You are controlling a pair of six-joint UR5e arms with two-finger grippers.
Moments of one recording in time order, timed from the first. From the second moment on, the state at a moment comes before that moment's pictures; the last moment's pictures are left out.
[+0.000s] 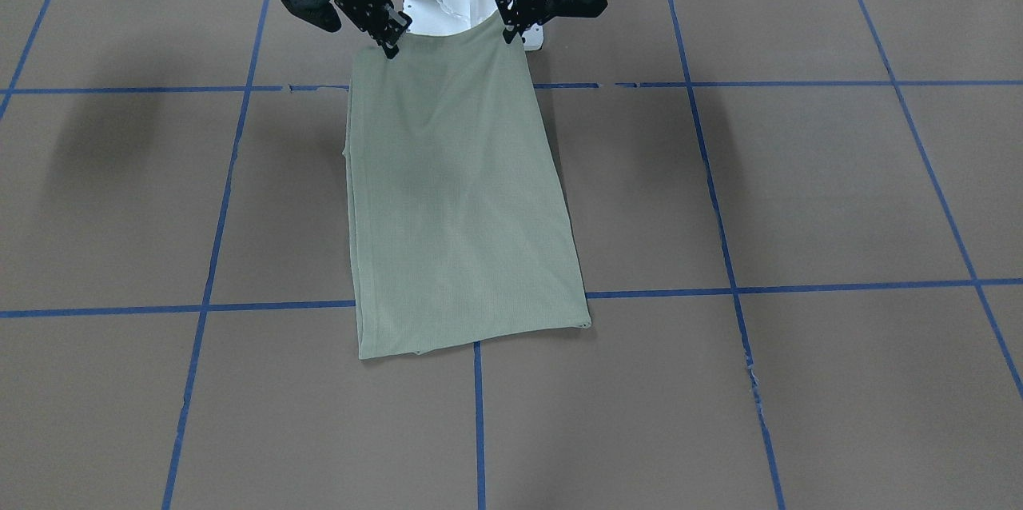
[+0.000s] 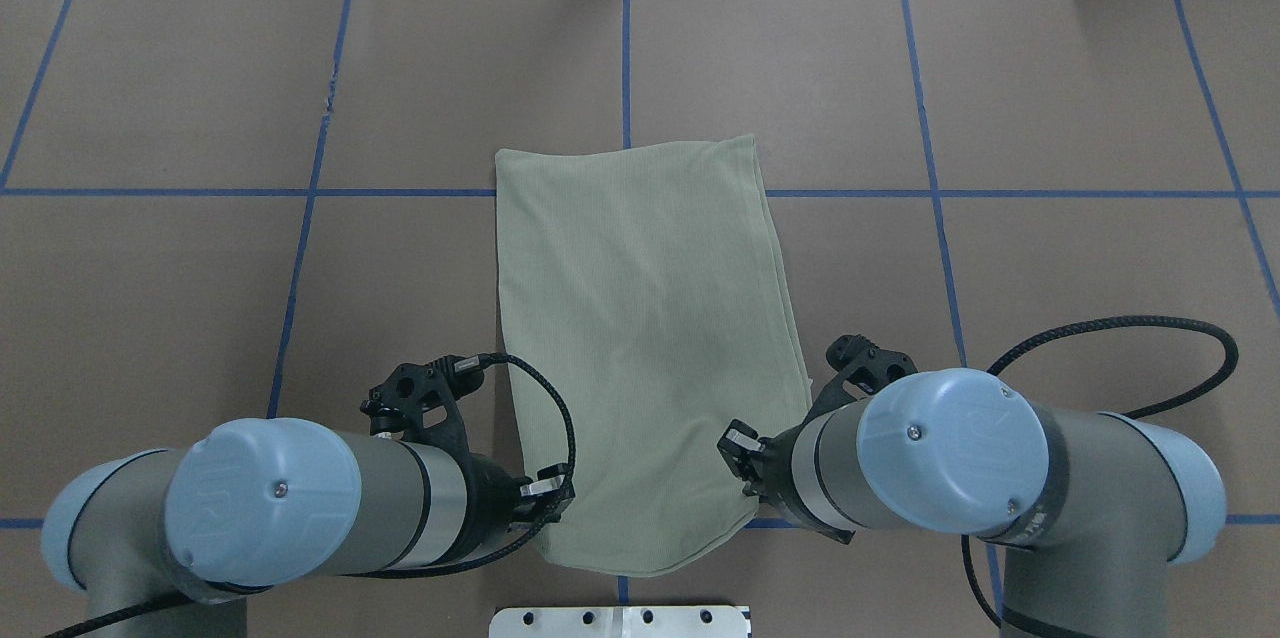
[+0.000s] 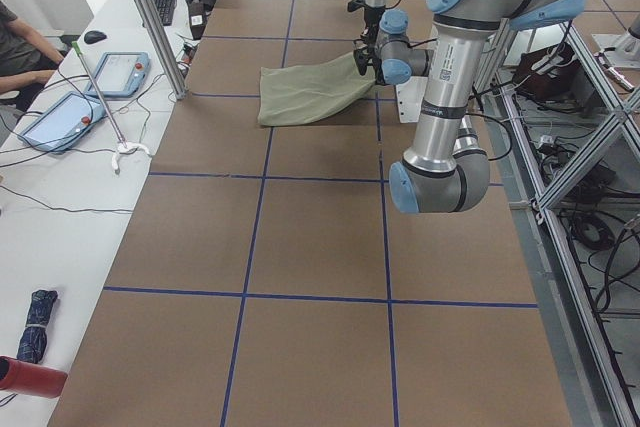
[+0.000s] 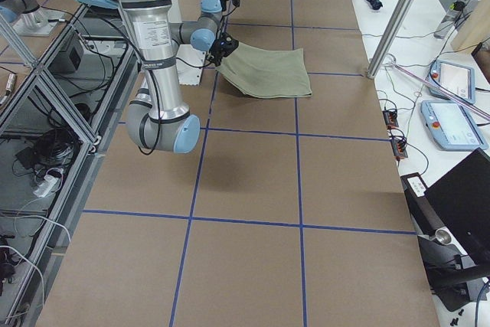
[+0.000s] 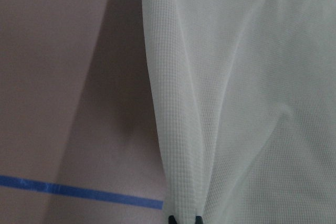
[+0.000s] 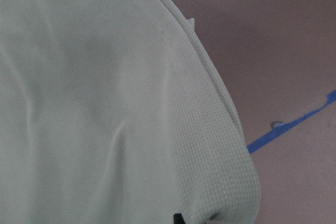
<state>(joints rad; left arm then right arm) -0.20 -1.97 -2.16 -1.73 -1.72 -1.78 0.24 -1.22 2.22 -1.65 1.76 2.06</state>
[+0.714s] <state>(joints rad) -0.34 -2.05 -2.09 -1.69 -1.73 -1.72 0.41 -1.17 2.14 -1.62 1.75 2.04</state>
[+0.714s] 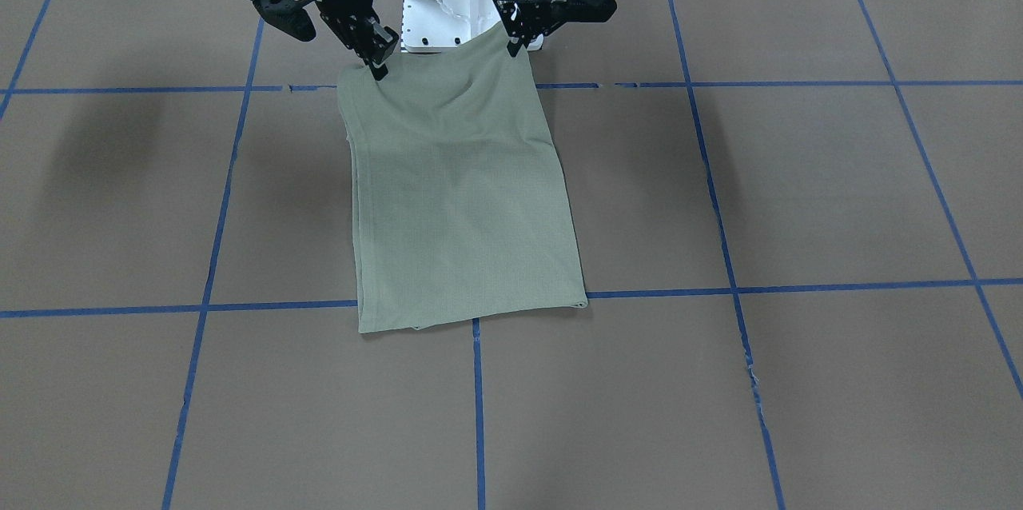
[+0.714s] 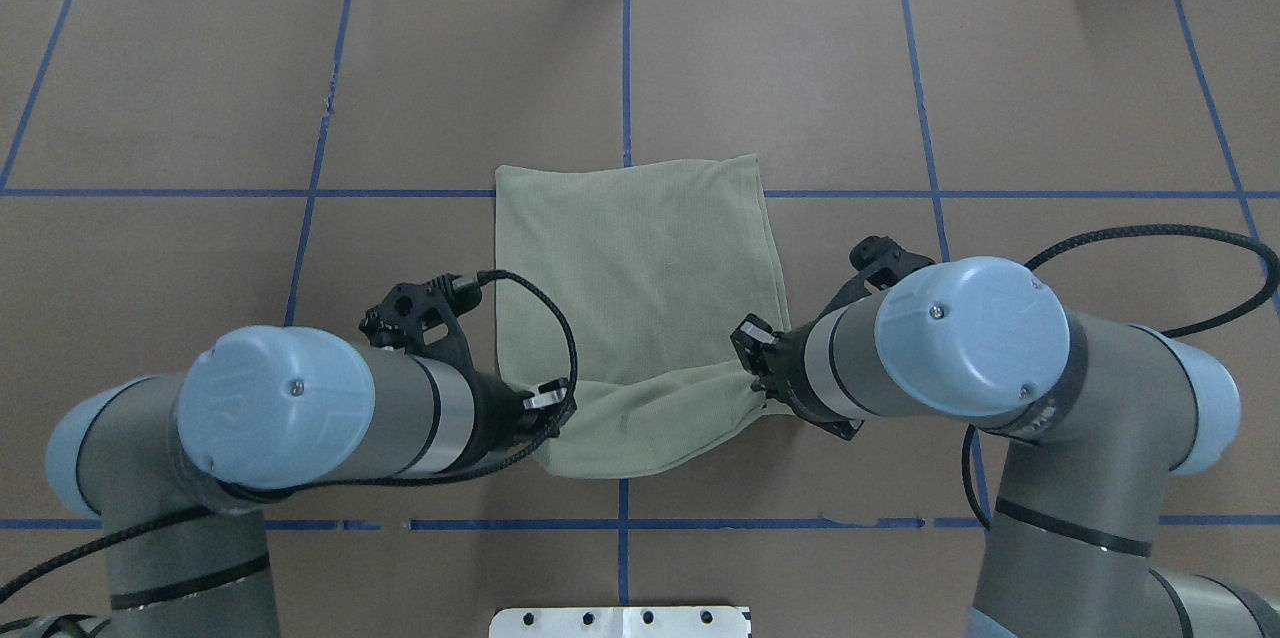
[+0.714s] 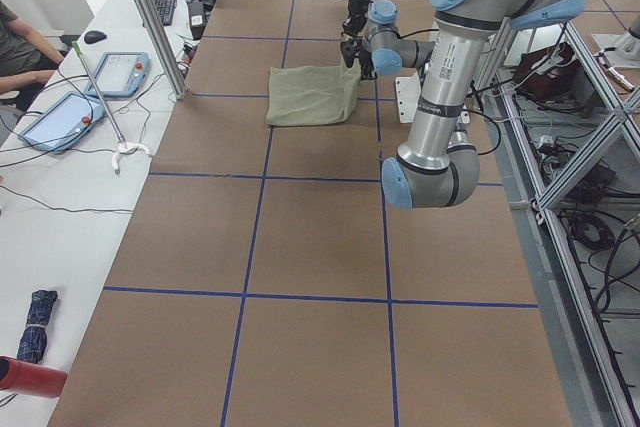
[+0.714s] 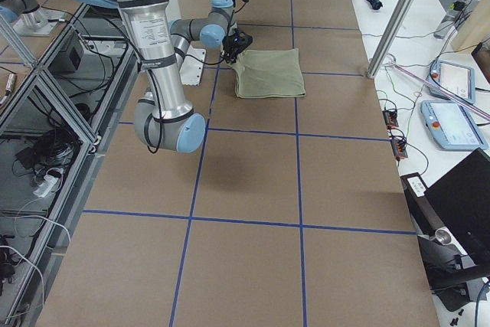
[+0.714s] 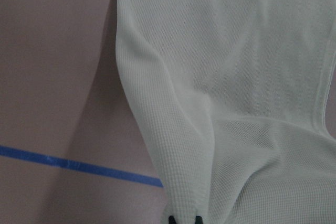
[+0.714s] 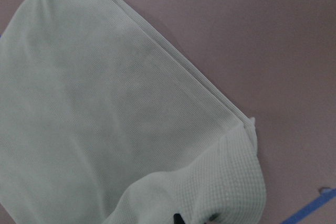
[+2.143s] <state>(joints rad) -0.64 -2.23 -1.62 -1.91 -1.73 -1.59 0.67 -0.93 1.58 -1.27 1.76 1.96</state>
